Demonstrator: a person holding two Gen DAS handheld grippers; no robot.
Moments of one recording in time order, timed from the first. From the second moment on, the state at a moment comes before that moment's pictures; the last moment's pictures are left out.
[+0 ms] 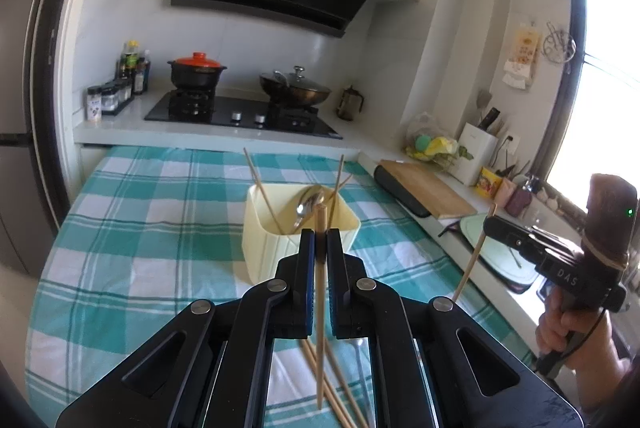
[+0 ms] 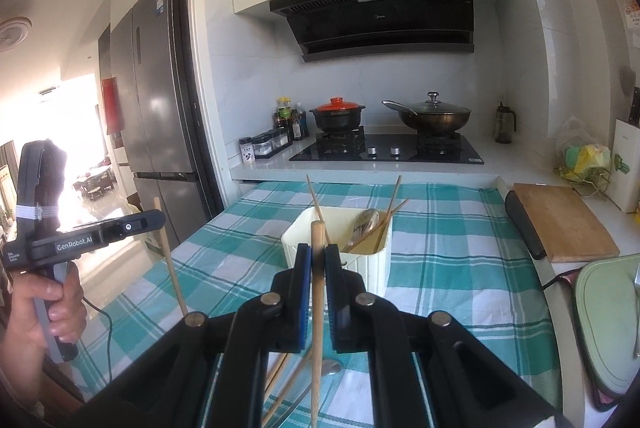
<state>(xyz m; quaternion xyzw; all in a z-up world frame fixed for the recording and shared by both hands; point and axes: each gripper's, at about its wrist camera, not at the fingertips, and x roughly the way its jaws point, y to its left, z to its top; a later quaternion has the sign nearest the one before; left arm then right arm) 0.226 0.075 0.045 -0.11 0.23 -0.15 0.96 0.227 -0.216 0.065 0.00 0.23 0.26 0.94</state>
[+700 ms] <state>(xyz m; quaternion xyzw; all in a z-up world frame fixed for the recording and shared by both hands) 0.395 0.070 0.105 -0.09 0.17 -0.10 0.98 0.398 -0.149 0.127 -0.03 0.14 0.26 0.96</state>
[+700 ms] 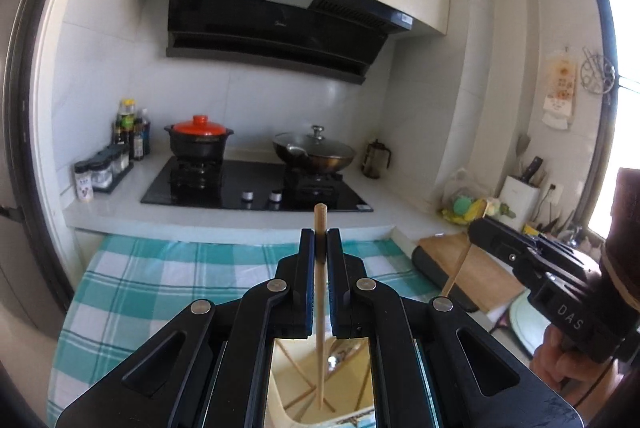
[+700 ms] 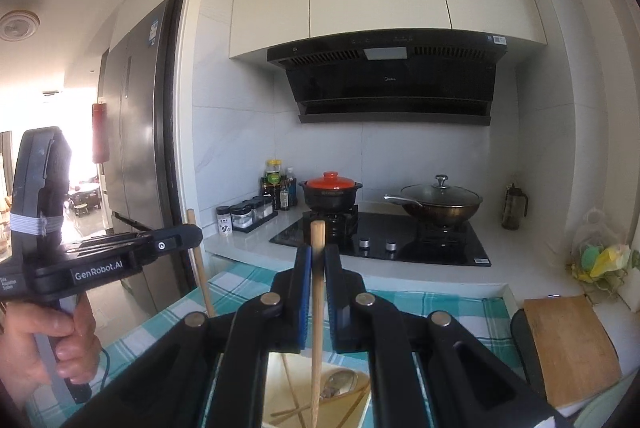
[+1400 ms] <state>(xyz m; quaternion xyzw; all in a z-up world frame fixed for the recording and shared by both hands) 0.457 0.070 0.014 -0.11 0.32 -0.07 0.94 0.500 -0.129 0.014 0.03 0.35 0.27 0.90</state>
